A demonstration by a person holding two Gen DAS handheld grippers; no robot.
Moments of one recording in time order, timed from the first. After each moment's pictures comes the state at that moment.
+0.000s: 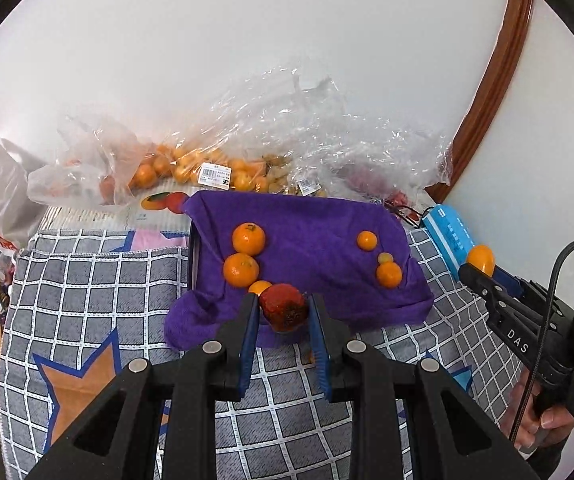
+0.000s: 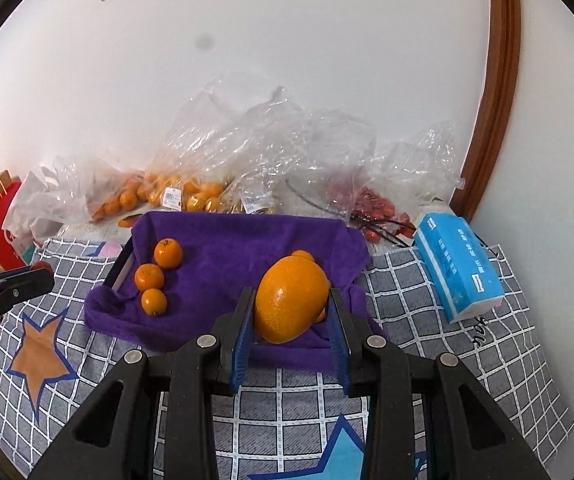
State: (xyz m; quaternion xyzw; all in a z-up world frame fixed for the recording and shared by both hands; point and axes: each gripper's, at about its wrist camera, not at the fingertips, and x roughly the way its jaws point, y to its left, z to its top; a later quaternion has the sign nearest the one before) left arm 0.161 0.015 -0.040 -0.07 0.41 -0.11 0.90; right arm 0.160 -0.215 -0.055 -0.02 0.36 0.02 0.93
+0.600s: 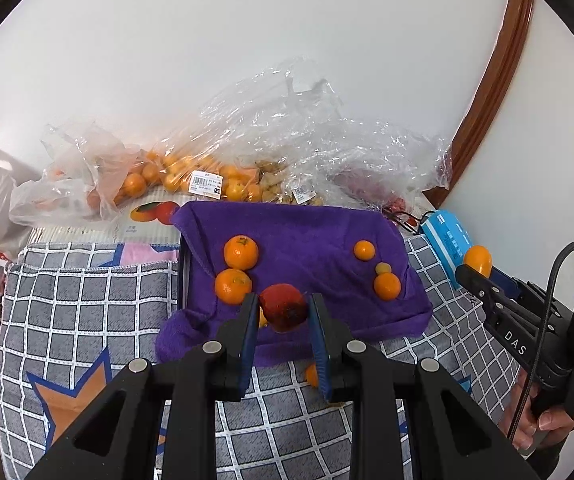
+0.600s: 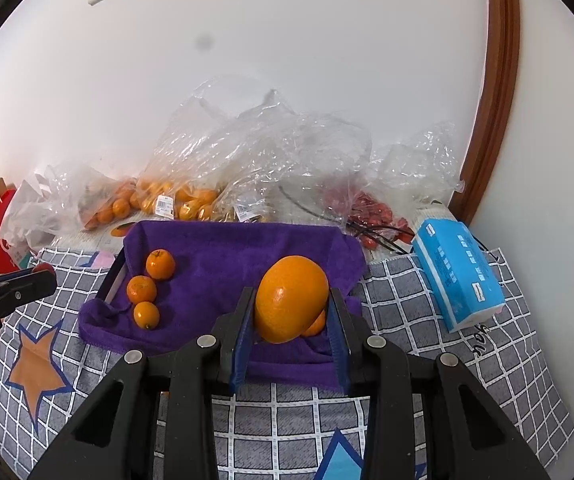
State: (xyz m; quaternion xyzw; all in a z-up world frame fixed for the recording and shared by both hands) left arm 0.185 0.009 -0.040 -0.07 0.41 -0.12 0.90; right arm 0.178 -0.219 -0.056 -0.01 0.36 0.02 0.93
